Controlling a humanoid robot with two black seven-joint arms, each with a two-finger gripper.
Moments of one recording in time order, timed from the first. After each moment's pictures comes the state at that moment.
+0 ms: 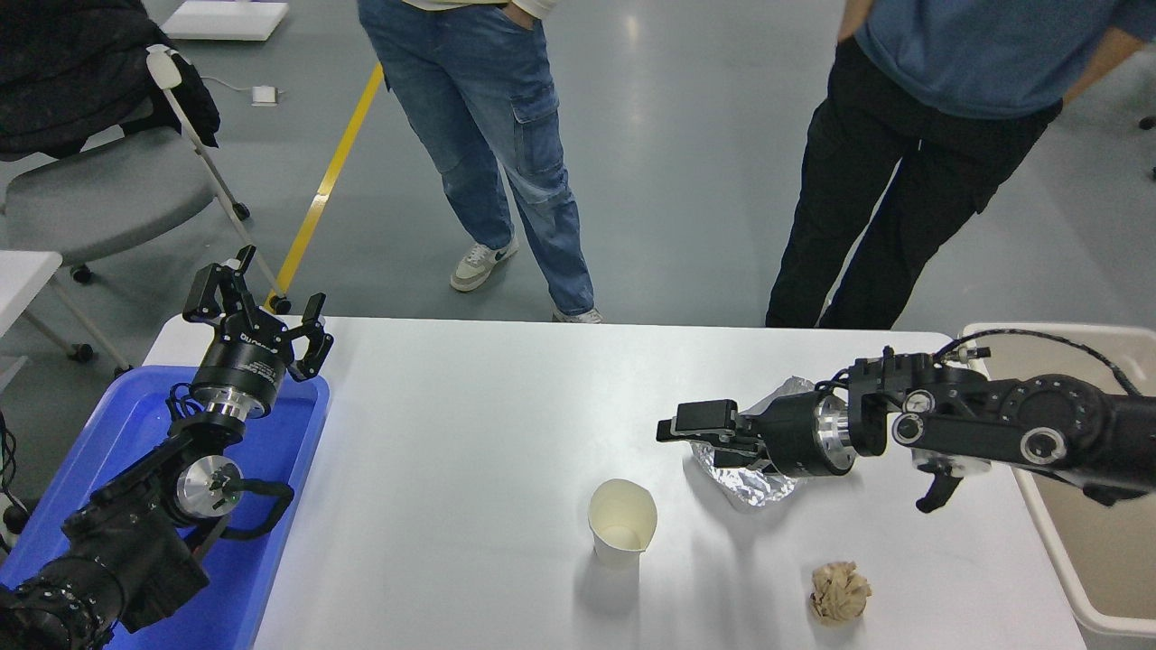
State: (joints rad) left arm -0.59 0.30 -0.87 -0.46 0.19 -0.49 -0.64; right arm 1.26 -0.44 -0.44 1.21 -0.59 0.15 0.19
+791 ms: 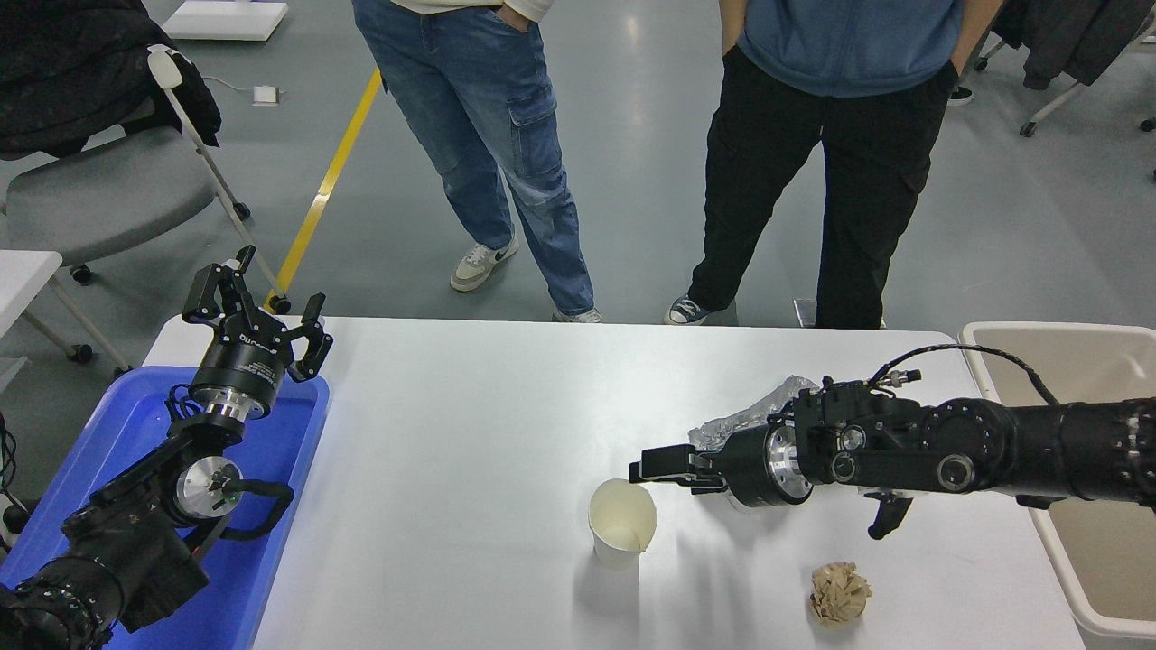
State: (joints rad) left arm -0.59 0.30 -0.87 -0.46 0.19 -0.49 -0.64; right arm 1.24 -0.30 -0.55 1.14 -0.59 0.05 0.23
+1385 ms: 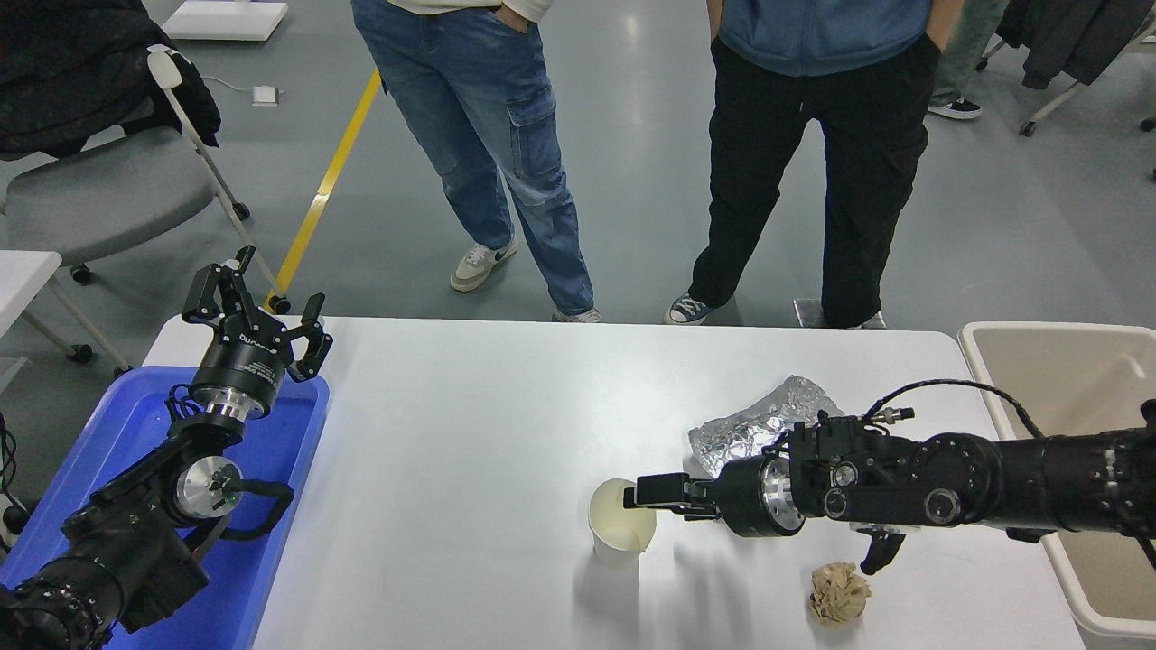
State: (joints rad) left arm -0.59 0.30 -0.87 -0.46 0.19 -0.49 -0.64; right arm 1.16 -0.29 -0.56 1.13 -0.60 0.00 0.26
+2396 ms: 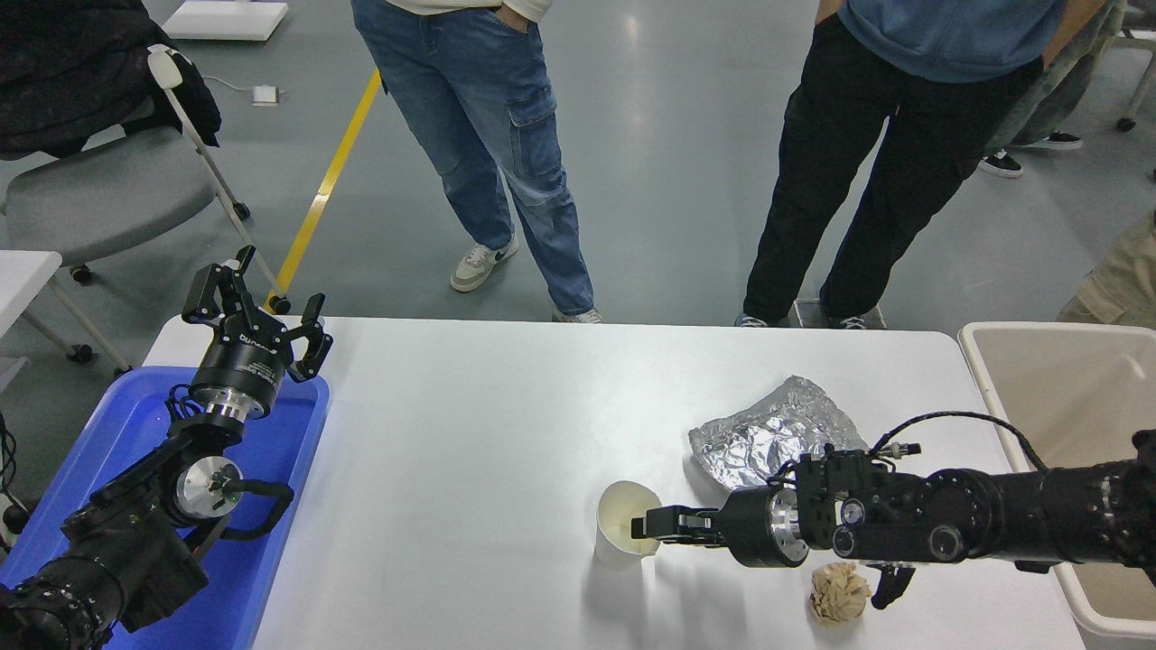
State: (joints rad) left arm -0.59 0.30 -0.87 -0.46 0.19 -0.49 -0.64; right arm 1.11 -0.29 -0.59 1.12 -0.67 -0.03 0.34
